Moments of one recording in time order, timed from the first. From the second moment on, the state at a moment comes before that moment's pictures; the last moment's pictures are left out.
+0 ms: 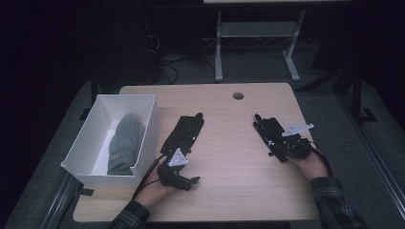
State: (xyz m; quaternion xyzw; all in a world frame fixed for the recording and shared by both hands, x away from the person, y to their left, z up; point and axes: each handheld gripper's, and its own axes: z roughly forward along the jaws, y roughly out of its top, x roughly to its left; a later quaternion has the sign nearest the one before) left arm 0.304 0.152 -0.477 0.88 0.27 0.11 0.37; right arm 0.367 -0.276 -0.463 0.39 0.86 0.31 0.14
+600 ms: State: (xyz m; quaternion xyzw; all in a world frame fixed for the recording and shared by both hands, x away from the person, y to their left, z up) left arm 0.304 0.152 -0.478 0.88 0.27 0.12 0.37; right arm 0.316 -0.231 -0.461 0.32 0.88 0.33 0.08
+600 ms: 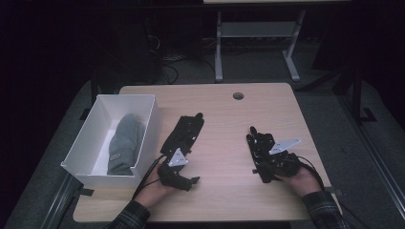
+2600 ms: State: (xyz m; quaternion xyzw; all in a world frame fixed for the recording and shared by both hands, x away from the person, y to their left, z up) left arm 0.310 0.151 -0.472 0.88 0.29 0.12 0.36; right arm 0.309 -0.304 -0.481 0.42 0.82 0.37 0.16
